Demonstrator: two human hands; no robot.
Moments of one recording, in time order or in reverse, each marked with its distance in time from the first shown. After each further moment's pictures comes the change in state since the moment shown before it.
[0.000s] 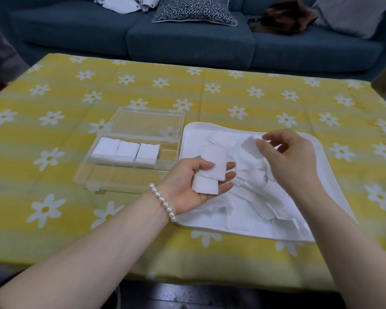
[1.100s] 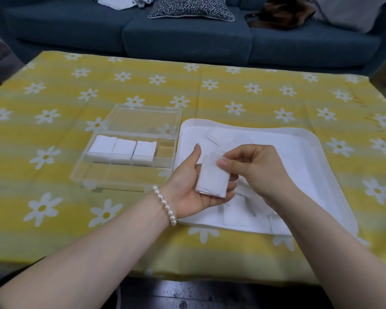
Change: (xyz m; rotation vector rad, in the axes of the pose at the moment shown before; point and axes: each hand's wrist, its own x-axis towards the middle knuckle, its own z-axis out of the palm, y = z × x) left_hand 0.003 -0.011 0.005 0.081 -0.019 -0.080; right_hand -0.026 -0.023 0.017 0.438 -0.428 0.148
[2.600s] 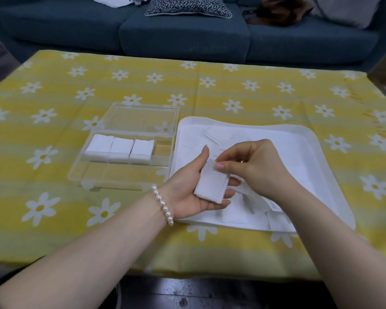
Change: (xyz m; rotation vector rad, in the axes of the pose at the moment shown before) left_hand -0.003 -0.004 0.000 0.205 -0.023 -0.037; right_hand -0.004 -0.008 -0.005 -0.156 -0.100 -0.118
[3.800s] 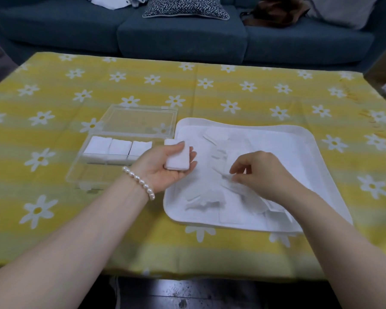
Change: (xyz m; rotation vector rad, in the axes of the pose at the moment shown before) left_hand -0.002 0.039 -0.029 -0.335 0.370 0.160; right_hand 0.013 0.041 -0.022 -0.763 -0.067 0.064
